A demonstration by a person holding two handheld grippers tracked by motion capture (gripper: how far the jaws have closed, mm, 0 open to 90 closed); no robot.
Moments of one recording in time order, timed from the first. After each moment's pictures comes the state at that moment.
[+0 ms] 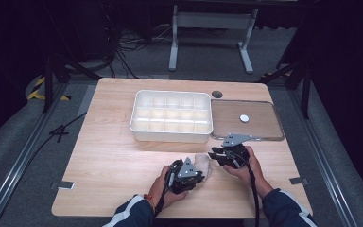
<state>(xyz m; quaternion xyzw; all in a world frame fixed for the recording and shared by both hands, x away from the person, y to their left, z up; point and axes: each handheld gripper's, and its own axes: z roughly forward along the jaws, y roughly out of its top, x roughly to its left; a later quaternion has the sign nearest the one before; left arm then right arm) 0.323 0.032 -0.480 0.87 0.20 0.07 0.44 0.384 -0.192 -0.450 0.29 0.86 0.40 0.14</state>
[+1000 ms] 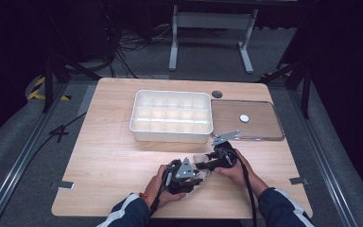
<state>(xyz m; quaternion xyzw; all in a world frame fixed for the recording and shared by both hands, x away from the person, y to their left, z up) 0.318 0.045 -0.465 0.89 0.17 0.08 0.41 0.404 -0.170 -0.475 0.28 0.87 0.41 -0.06</state>
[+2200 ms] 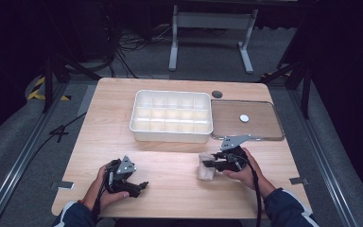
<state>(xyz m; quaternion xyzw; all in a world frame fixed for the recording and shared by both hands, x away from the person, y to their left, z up) 0.315 0.199 -0.480 0.88 0.32 0.12 0.33 0.379 -0.188 -0.446 0.23 0.87 0.43 0.03</state>
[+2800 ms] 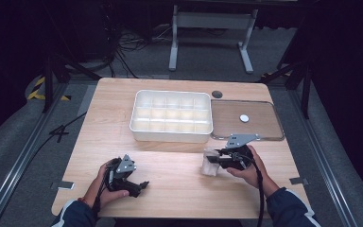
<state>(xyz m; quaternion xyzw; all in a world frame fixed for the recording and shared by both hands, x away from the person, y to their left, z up) 0.322 0.200 -0.483 0.88 0.31 0.12 0.34 0.377 -0.199 -0.433 0.23 0.87 0.44 0.08</state>
